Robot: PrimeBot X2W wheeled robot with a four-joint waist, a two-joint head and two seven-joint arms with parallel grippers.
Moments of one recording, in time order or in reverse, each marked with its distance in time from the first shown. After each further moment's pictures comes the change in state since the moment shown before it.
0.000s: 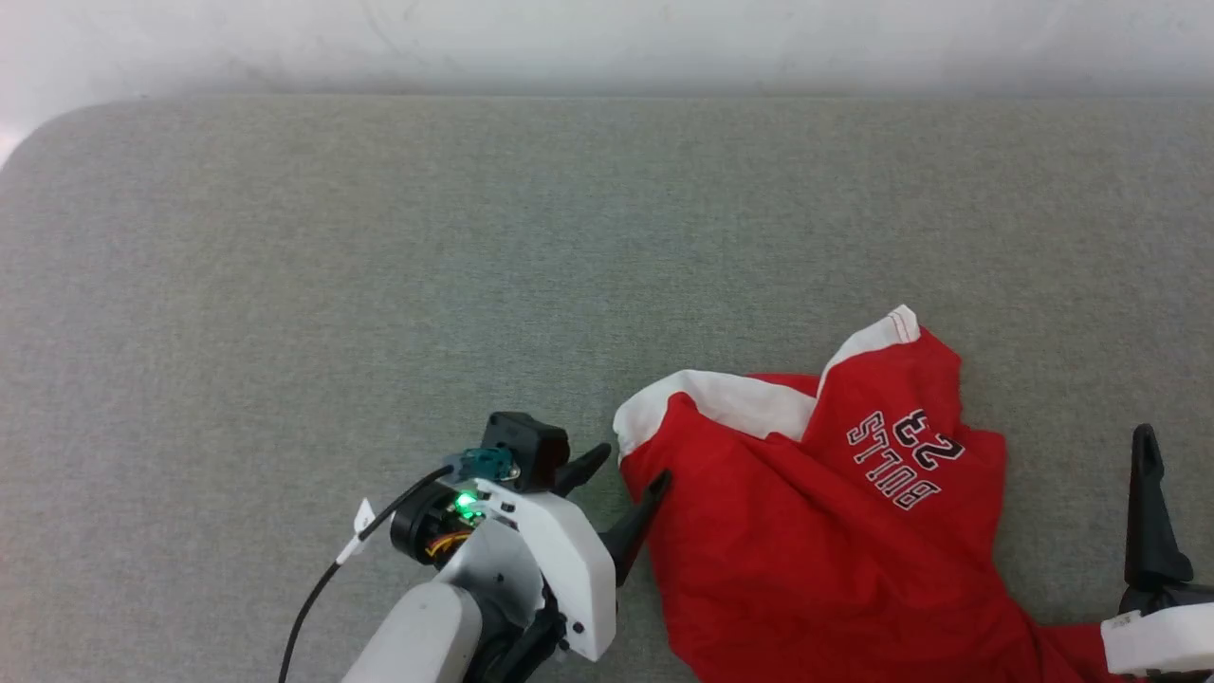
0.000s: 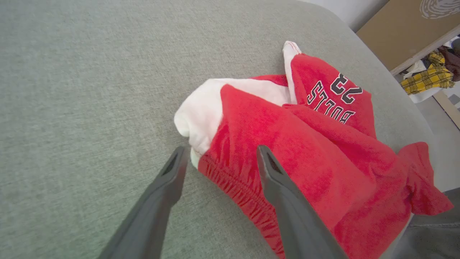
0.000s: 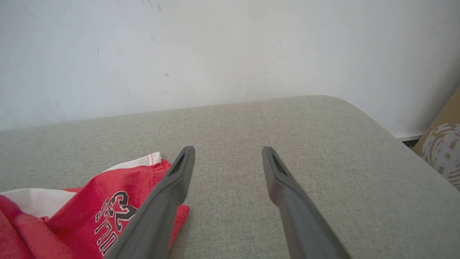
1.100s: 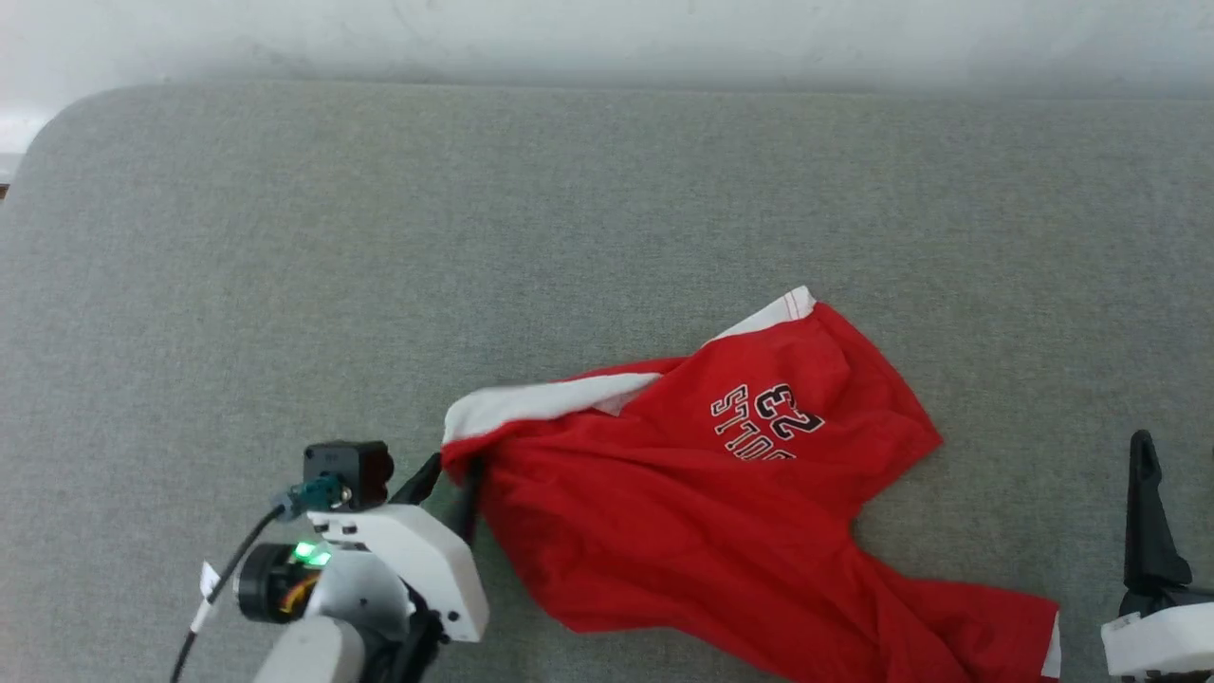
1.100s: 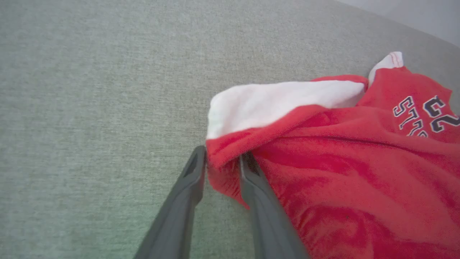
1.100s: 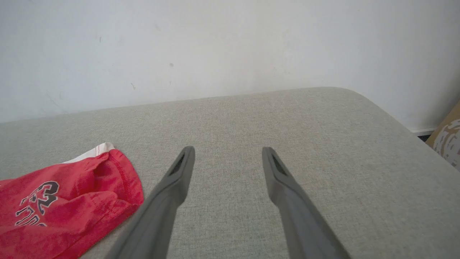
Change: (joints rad) left arm 0.092 0.111 0.161 -0.010 -0.018 0.202 -0.062; right arm -0.002 0.000 -0.006 0.019 0.001 0.000 0.007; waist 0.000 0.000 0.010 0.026
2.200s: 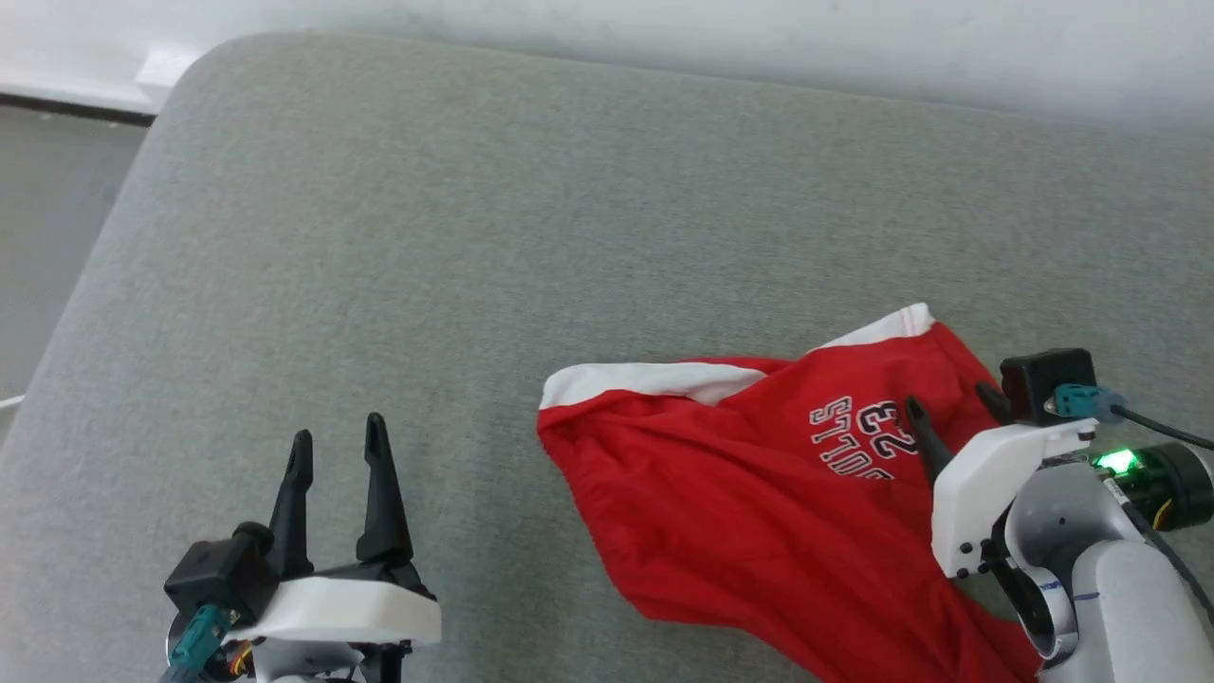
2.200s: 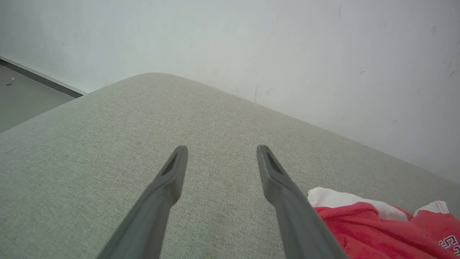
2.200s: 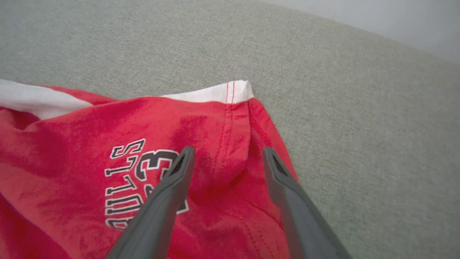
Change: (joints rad) left arm 0.147 -0.125 0.157 -0.110 0.023 0.068 -0.521; right arm -0.311 -0.016 0.278 0.187 -0.188 0.000 0.528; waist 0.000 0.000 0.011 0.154
